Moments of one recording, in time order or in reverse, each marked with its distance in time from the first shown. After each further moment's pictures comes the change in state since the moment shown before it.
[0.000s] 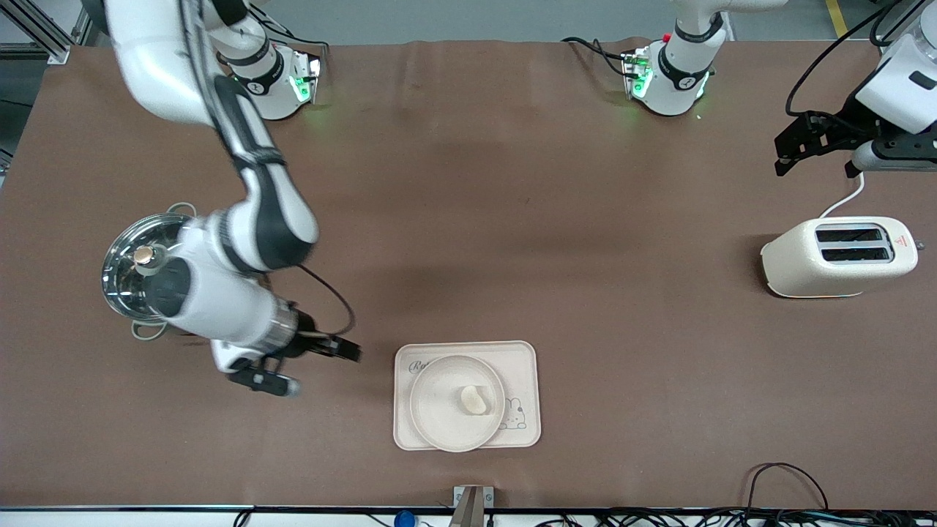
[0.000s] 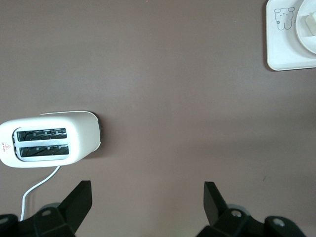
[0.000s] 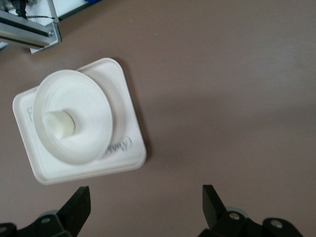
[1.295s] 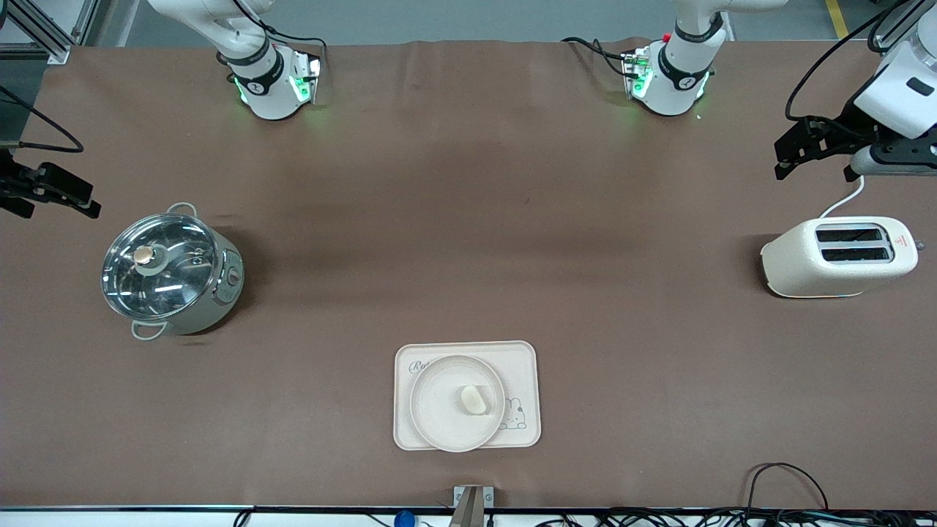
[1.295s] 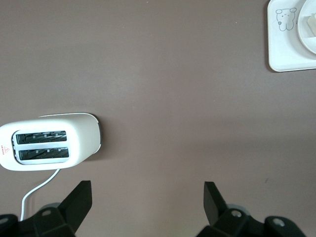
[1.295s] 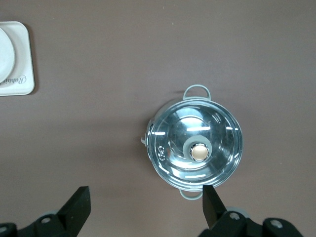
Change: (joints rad) left arm 0.001 0.008 0.004 -0.004 0.000 0.015 0.007; right arm -0.272 -0.511 0.014 -0.109 -0.347 -0.442 -0.356
